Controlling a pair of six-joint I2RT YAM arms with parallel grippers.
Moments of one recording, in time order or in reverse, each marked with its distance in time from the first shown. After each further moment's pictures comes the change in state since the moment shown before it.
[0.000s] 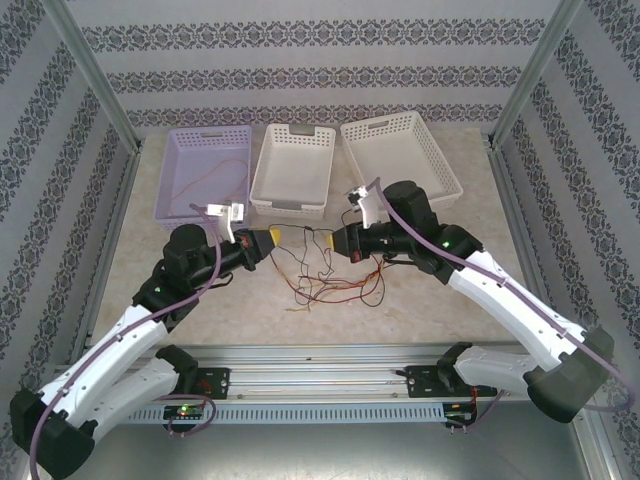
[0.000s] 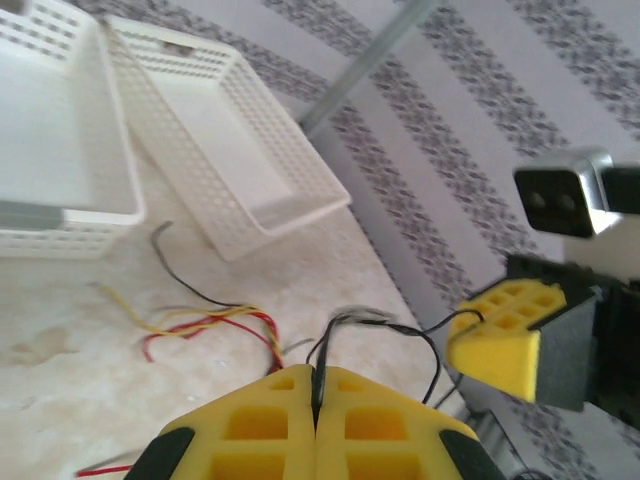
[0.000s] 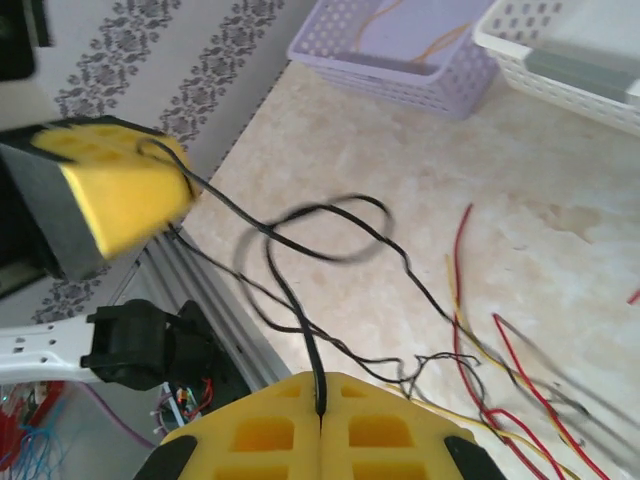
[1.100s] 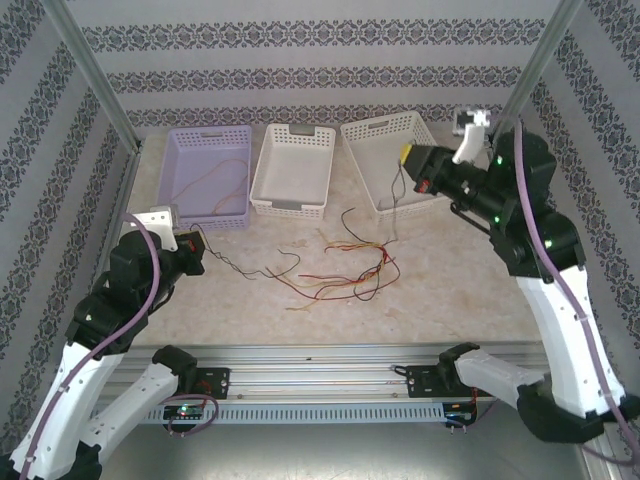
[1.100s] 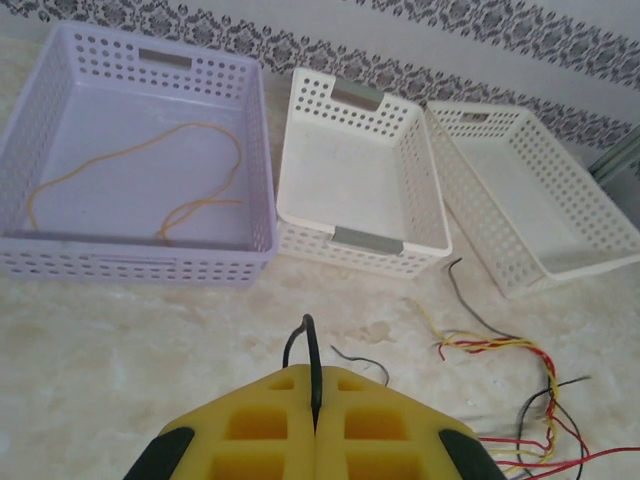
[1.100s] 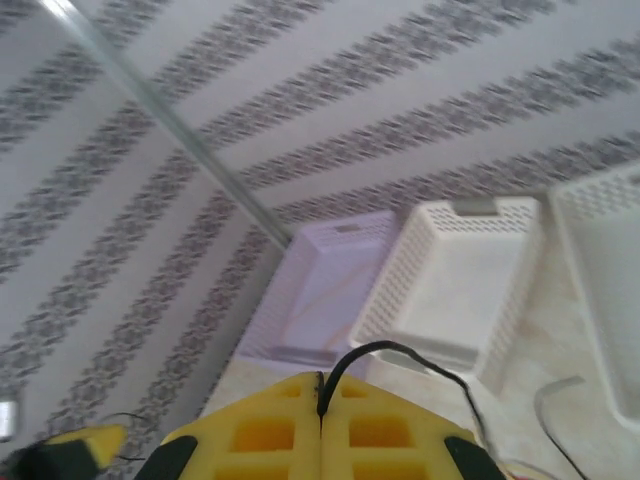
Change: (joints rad) left arm 0.118 -0.168 0.272 -0.677 -0.439 0.246; right arm -0.229 -0.004 0.603 -0.182 0.191 0.099
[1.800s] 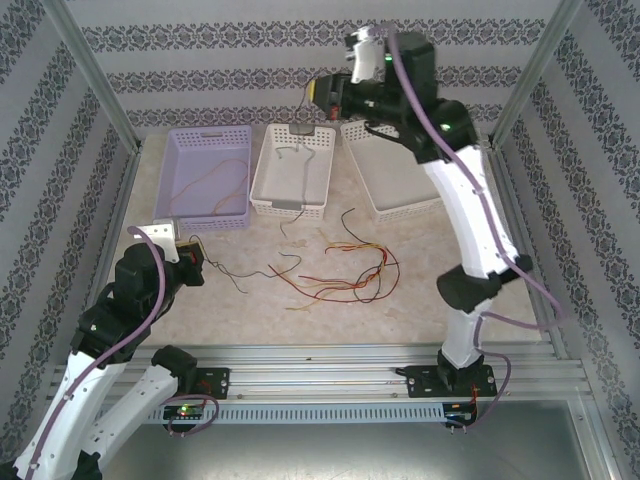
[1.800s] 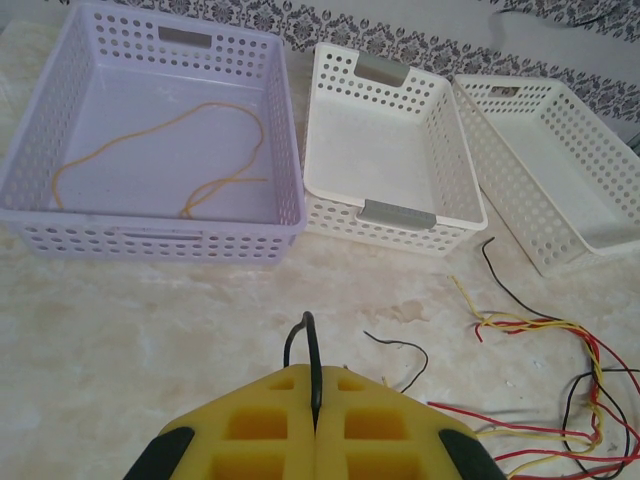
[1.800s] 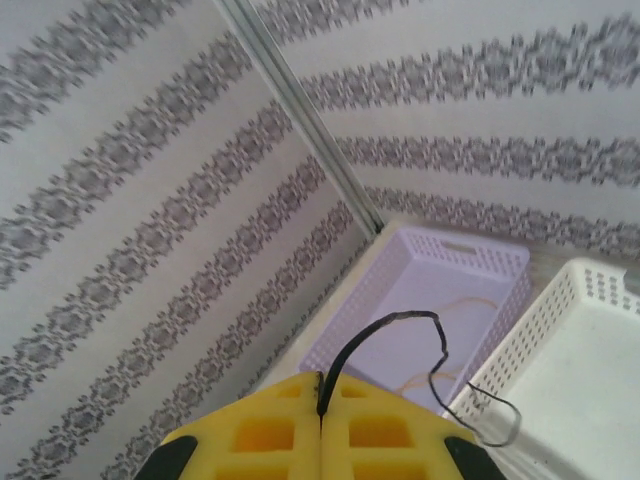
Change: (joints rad) left arm 0.000 -0.079 -0.101 0.004 -0.023 0.027; right arm 0.135 0.819 0.909 -0.169 -0.104 -0.099
